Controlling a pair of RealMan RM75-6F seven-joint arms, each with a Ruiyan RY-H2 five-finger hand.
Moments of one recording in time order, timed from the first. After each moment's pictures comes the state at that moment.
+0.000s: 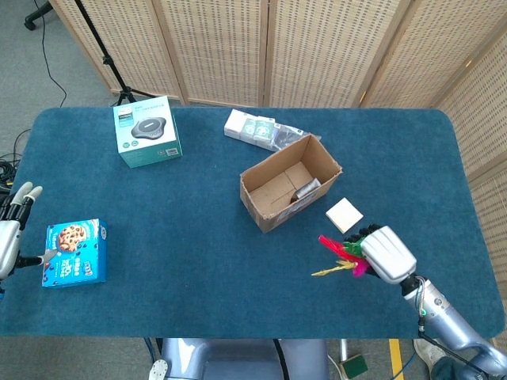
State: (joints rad) left arm -0.23 -0.98 -0.10 -1.76 1.30 1.33 0.00; right arm 0.48 -1.15 0.02 -1.55 -1.73 1.28 0.02
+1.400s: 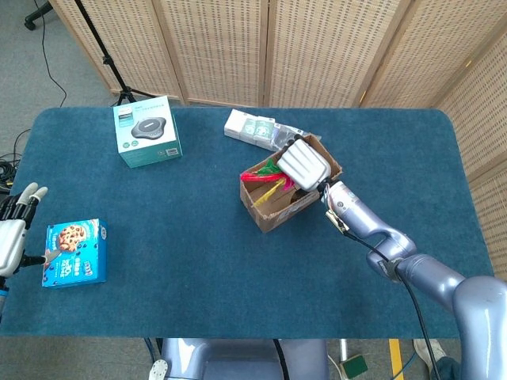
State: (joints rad) left arm -0.24 -0.98 -0.12 -1.77 1.27 1.29 0.04; right arm 1.04 -1.53 0.19 -0.92 -1.58 0.89 -0.40
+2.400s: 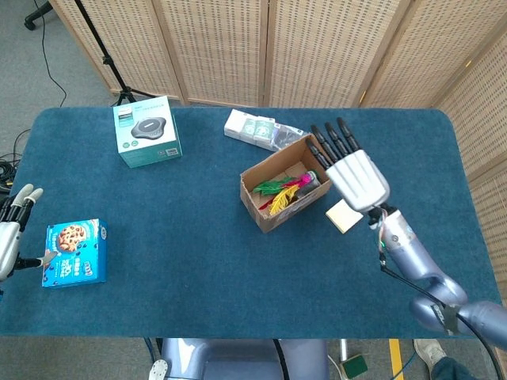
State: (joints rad) left arm -0.22 -0.97 -0.10 -1.75 1.31 1.32 -0.01; right arm 0.73 -1.17 0.22 -1.56 -1.42 1.22 -0.69
